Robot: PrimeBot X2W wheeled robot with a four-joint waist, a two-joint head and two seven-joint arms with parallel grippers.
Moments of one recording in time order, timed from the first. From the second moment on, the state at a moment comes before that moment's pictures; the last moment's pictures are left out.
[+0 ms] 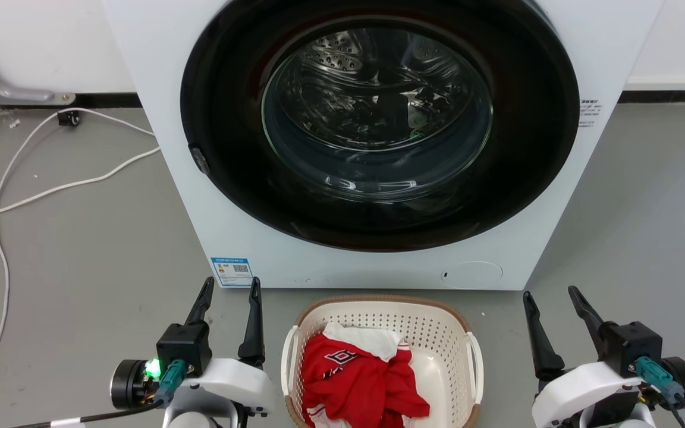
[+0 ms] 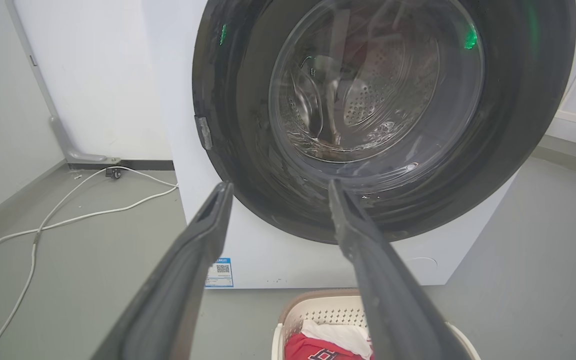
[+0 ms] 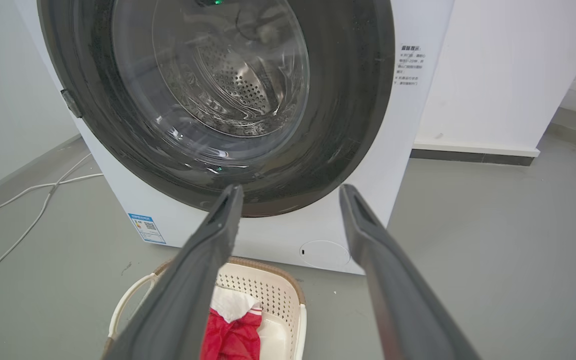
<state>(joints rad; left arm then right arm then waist) -0.11 0.05 -0.15 0.28 -0.15 0.03 -0.26 -0.04 -0.05 0.03 0.21 0.05 0.13 -0.16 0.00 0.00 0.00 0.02</state>
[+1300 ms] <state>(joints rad) -0.71 0.08 -0.15 1.02 -0.24 -0.10 -0.21 -0.58 -0.05 0.05 0.75 0.18 0.13 0.05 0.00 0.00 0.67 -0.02</state>
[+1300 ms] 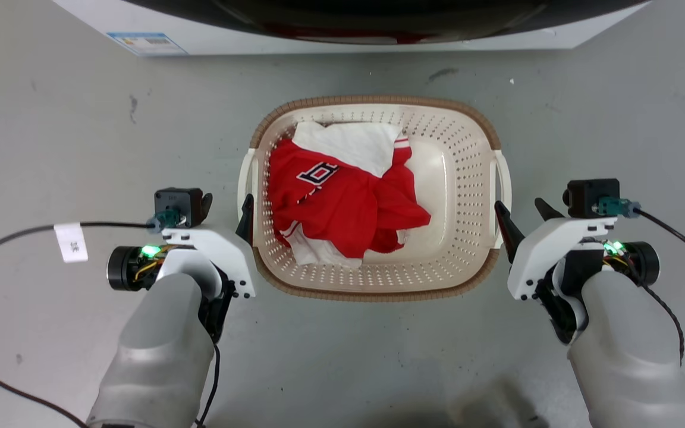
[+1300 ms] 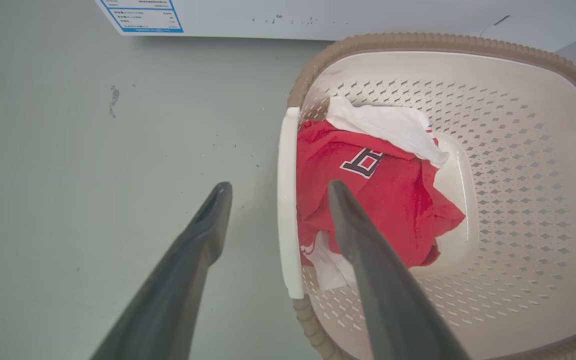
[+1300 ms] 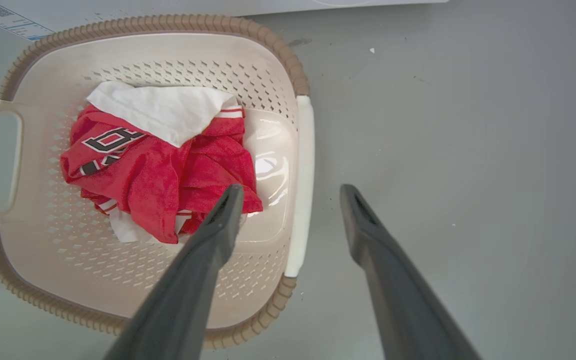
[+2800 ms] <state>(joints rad) -0.98 0.10 -0.39 1.23 -0.50 -0.13 0.10 -0.99 -0.06 0.36 1.26 0.39 0.13 0.13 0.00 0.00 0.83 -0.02</state>
